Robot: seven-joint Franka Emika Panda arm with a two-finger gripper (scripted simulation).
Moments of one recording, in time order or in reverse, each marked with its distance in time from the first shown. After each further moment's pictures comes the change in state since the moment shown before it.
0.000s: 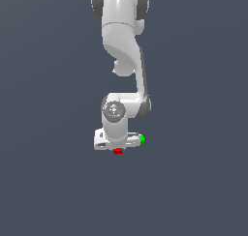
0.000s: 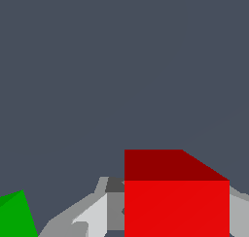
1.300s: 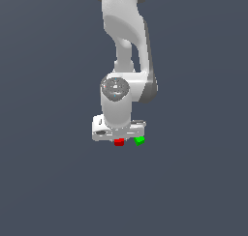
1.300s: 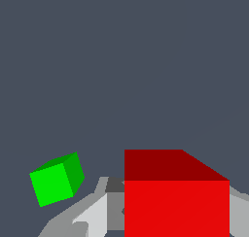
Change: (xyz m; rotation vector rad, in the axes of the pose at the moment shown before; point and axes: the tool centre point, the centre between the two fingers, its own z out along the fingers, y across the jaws) arm -0.003 -0.008 -0.085 -0.001 0.003 0.001
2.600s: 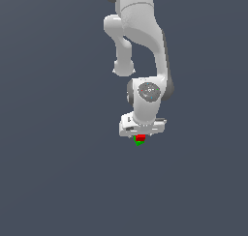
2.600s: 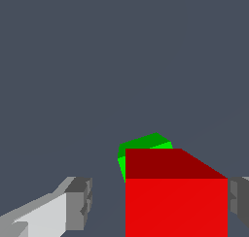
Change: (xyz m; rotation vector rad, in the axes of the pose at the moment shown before) arm -0.037 -0.103 0.052 0.001 0.000 -0.002
